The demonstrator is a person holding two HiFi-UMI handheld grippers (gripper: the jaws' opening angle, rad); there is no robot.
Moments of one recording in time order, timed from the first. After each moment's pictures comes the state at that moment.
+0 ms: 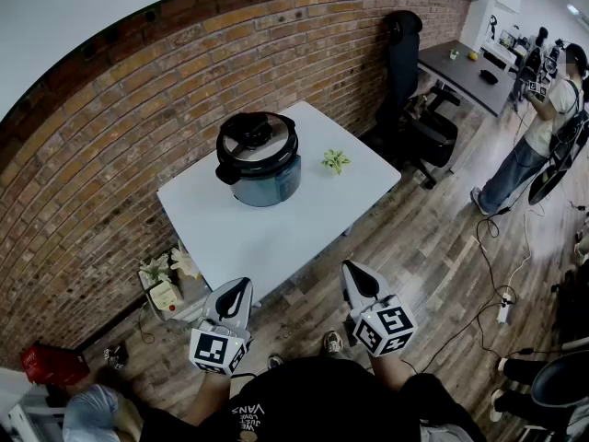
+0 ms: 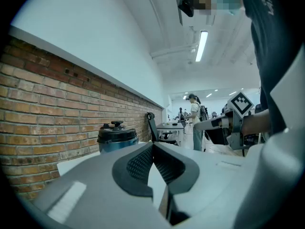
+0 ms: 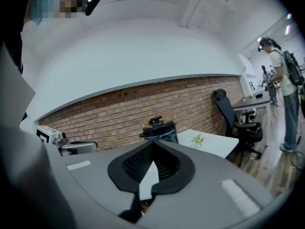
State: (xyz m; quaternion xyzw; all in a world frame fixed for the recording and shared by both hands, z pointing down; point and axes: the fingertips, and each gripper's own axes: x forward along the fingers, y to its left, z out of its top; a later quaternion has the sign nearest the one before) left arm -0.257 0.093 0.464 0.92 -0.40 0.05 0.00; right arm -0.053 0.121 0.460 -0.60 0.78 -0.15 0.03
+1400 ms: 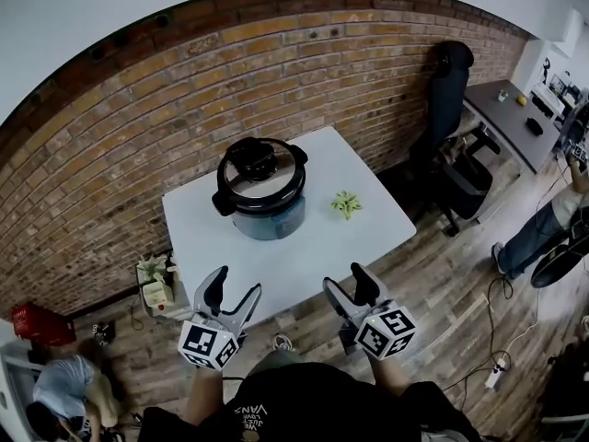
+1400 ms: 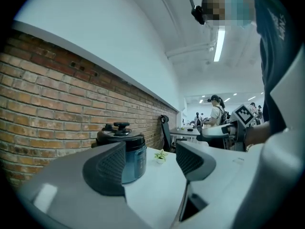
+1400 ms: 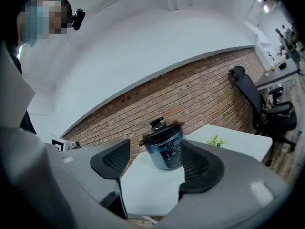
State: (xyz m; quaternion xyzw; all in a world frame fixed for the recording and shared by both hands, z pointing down) left arm -0.183 -0.010 0.457 0.88 -0.47 0.02 0.04; right arm 0.019 -0.003 0.466 -0.48 0.85 -0.21 0.07
